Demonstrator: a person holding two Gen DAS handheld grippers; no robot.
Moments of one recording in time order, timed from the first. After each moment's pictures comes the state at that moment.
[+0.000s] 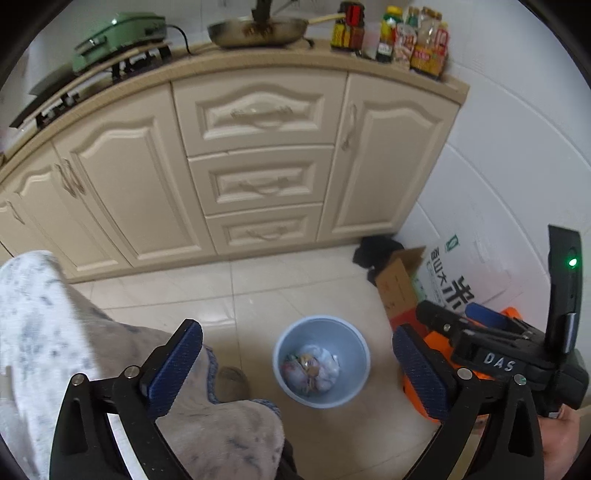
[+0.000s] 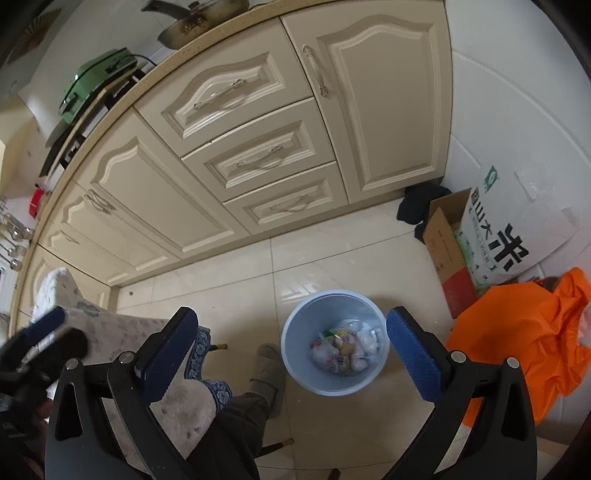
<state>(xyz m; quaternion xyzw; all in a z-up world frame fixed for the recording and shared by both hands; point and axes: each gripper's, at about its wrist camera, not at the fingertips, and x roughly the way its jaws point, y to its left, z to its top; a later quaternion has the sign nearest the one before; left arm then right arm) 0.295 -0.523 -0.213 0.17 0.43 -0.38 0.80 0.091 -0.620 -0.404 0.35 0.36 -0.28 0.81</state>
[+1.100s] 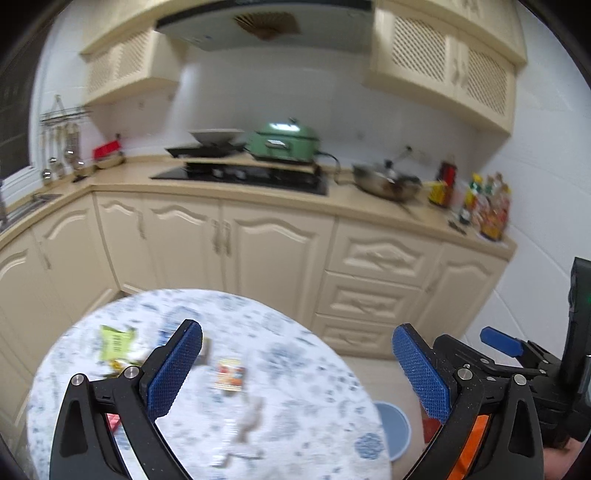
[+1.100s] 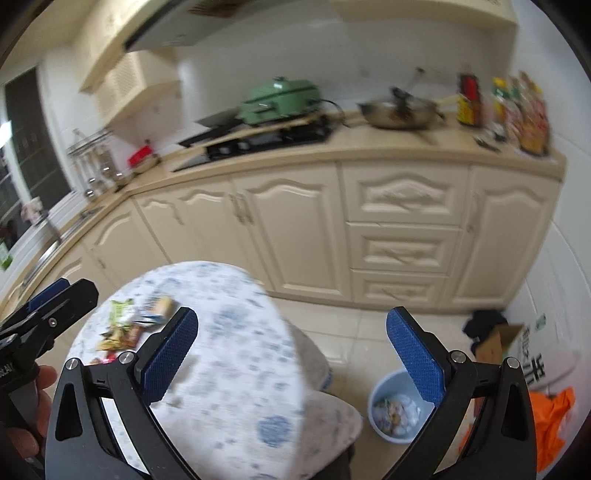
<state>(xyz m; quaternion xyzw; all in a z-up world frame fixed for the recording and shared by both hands) 0.192 -0.135 -0.044 0.00 0.27 -0.26 0.93 0.185 -0.380 -0.199 0.16 0.27 -0.15 0.94</state>
